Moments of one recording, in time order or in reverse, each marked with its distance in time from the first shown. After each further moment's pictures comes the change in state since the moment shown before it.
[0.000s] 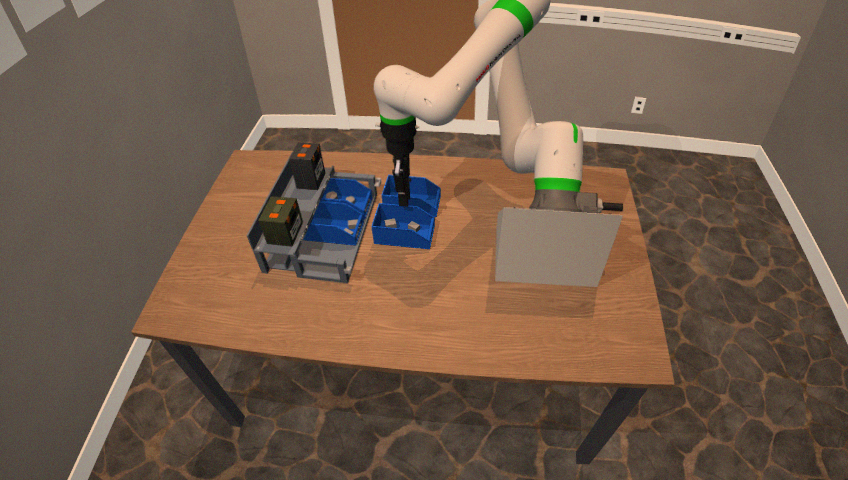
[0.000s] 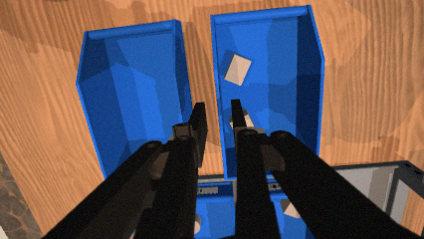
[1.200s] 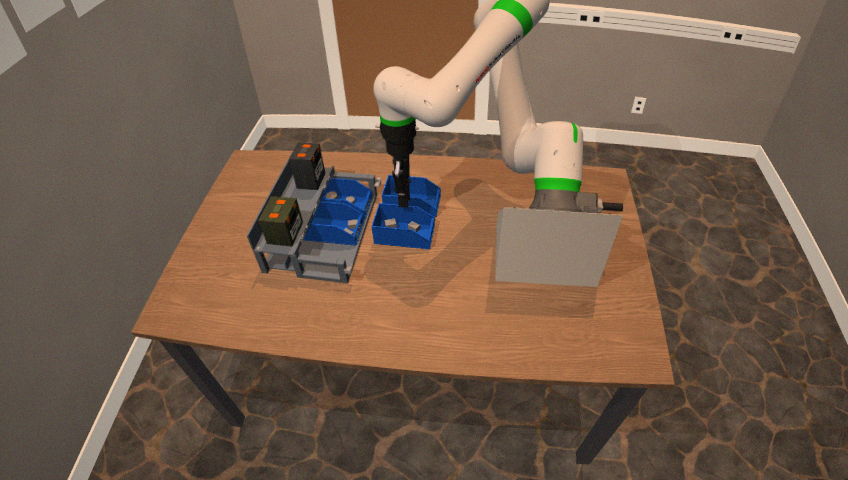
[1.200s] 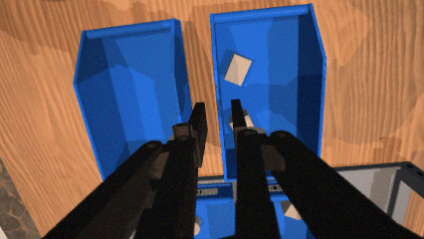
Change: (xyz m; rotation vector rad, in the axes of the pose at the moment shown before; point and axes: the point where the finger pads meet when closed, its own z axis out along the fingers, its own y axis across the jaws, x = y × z) arm -0.001 0.000 0.004 0.000 0.000 0.000
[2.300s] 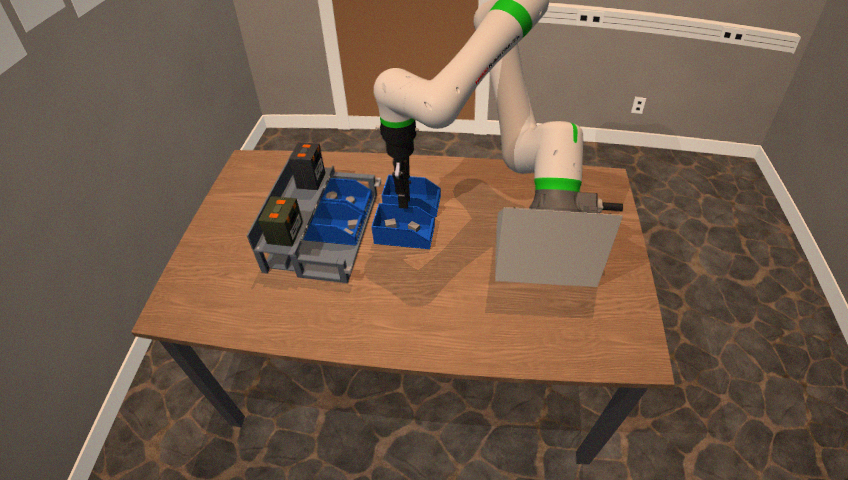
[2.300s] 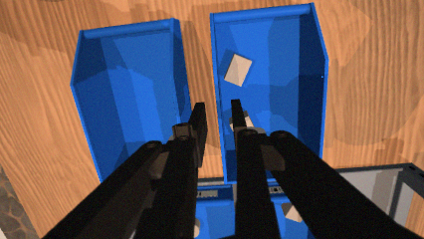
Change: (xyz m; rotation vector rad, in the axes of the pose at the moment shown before) arm 0.000 0.000 0.004 0.000 0.000 0.000
